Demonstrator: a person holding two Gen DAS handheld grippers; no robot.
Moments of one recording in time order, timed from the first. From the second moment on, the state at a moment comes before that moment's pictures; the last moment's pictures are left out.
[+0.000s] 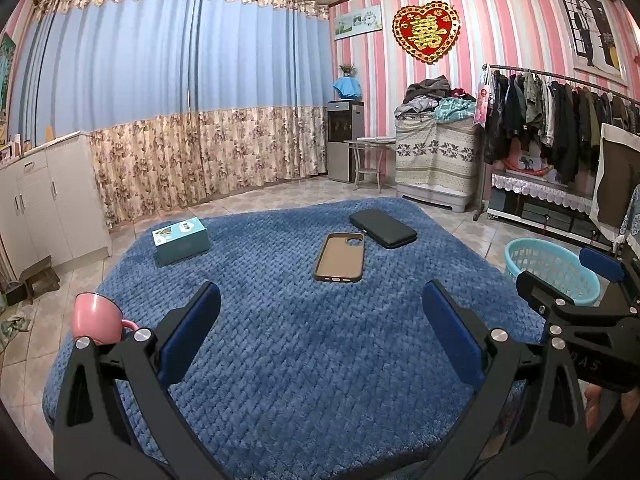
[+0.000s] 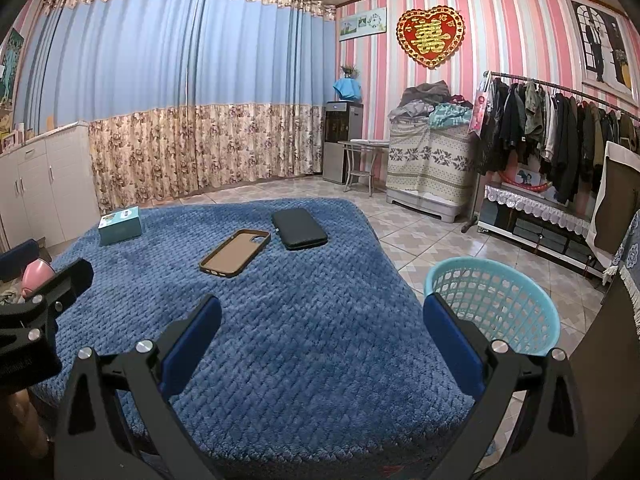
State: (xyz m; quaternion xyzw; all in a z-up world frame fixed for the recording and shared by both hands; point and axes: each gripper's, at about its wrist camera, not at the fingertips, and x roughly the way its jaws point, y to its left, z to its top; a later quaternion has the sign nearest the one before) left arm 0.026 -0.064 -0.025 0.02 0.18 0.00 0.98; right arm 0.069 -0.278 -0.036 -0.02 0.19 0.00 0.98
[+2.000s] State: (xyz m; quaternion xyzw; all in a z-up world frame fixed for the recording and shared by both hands) left arm 0.026 -0.064 -0.026 0.02 0.17 0.00 0.98; right arm 0.069 -0.277 -0.036 -0.01 0.19 0.00 0.98
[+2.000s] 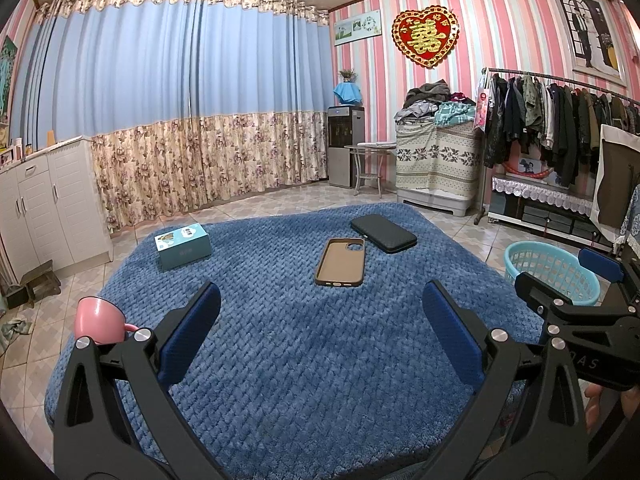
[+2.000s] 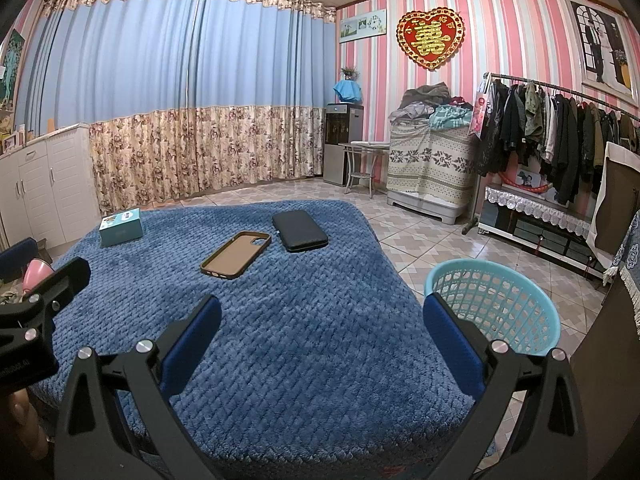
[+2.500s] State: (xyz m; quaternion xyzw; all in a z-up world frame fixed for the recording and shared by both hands) left arm 0.026 -0.063 -0.025 0.02 0.17 -0.01 0.98; right arm 0.070 -0.278 -0.037 -0.01 0.19 0.00 0.98
